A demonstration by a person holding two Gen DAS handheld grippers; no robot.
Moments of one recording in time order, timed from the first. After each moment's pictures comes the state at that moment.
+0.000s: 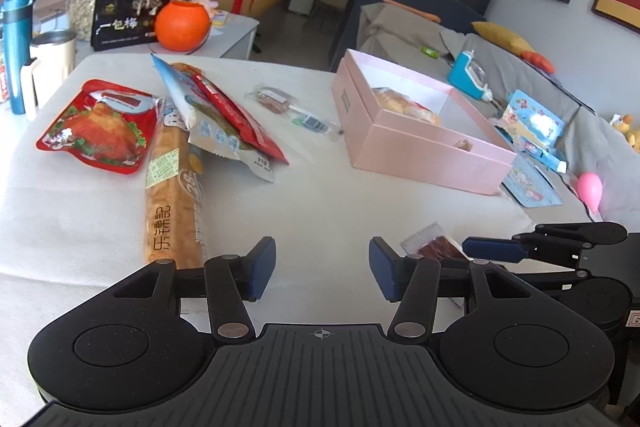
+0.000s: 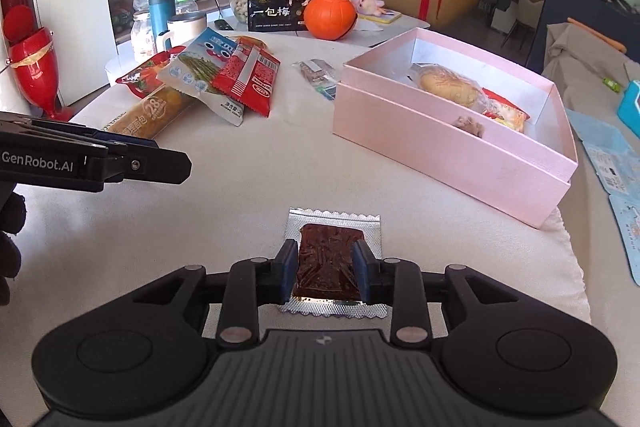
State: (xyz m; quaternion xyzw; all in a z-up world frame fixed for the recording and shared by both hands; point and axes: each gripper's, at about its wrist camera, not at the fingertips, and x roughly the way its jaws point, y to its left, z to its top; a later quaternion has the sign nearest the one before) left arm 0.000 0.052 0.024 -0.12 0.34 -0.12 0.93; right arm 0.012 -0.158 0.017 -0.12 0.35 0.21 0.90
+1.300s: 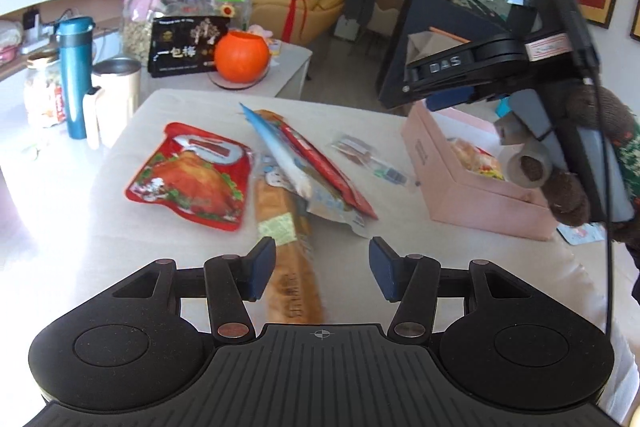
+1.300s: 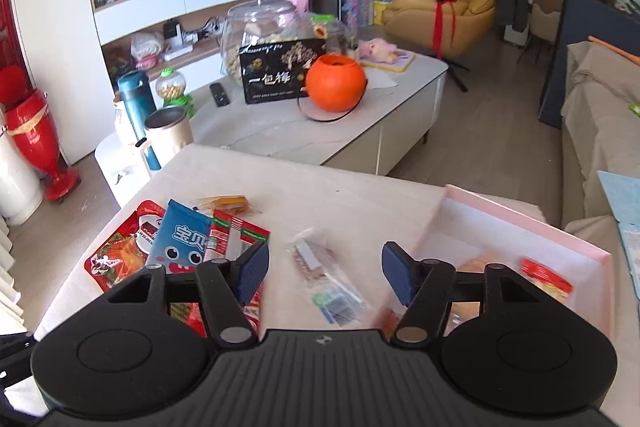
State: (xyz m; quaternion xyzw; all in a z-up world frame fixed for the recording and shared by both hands) left arm 0.005 0.110 0.046 -0.12 0.31 -0.04 0.94; right arm 0.198 -0.069 0.100 -0.08 0.35 0.25 0.90
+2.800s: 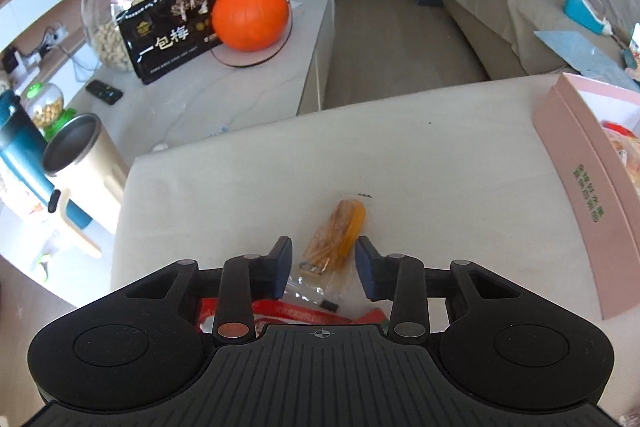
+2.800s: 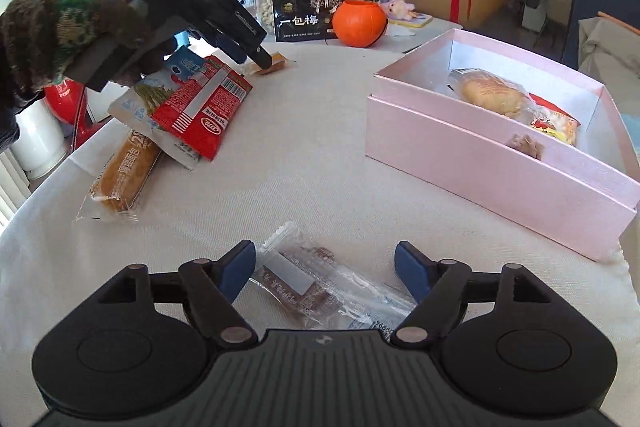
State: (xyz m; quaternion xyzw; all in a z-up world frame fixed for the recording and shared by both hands) left arm 0.241 0.124 0.038 0.04 0.45 -0.01 0.89; right arm 0.042 -0.154 0.004 -0.08 0.35 0.28 0.89
